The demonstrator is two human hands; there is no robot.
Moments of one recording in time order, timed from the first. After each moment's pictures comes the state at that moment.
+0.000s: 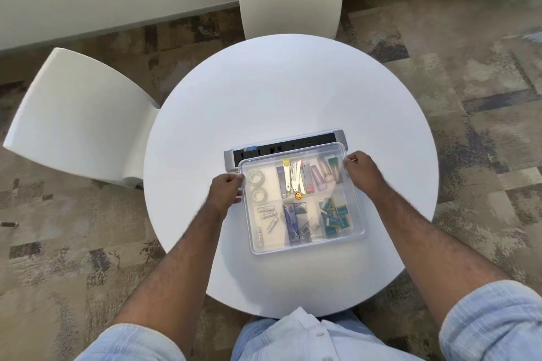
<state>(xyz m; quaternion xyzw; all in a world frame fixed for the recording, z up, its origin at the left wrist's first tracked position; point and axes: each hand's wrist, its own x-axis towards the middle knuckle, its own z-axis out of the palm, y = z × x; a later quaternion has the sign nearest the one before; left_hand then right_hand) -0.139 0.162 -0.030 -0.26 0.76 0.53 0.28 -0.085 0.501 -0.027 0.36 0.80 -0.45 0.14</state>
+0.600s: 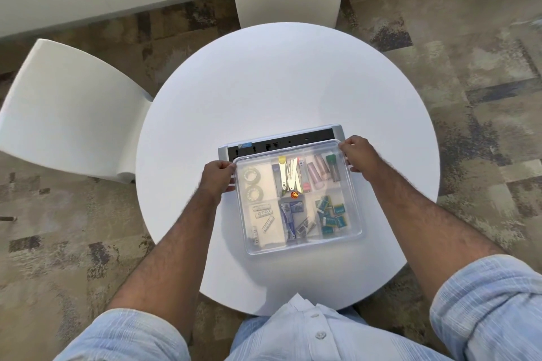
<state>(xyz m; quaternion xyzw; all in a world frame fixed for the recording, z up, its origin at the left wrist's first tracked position) -0.174 0.169 -0.041 -0.28 0.77 0.51 0.27 -0.129 0.517 -0.029 0.39 0.75 -0.50 0.19</state>
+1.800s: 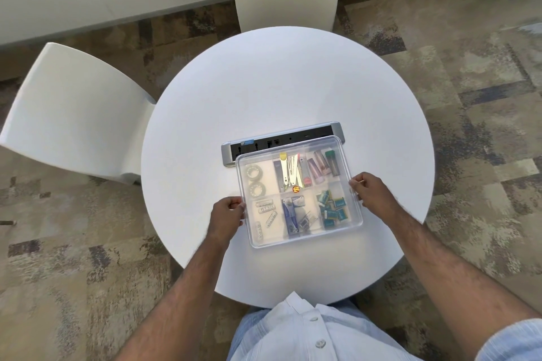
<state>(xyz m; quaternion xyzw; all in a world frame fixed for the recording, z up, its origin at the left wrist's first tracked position) -0.058 0.147 -0.043 -0.25 0.77 0.51 0.27 -0.007 0.515 -0.034 0.33 0.79 -0.48 0.19</state>
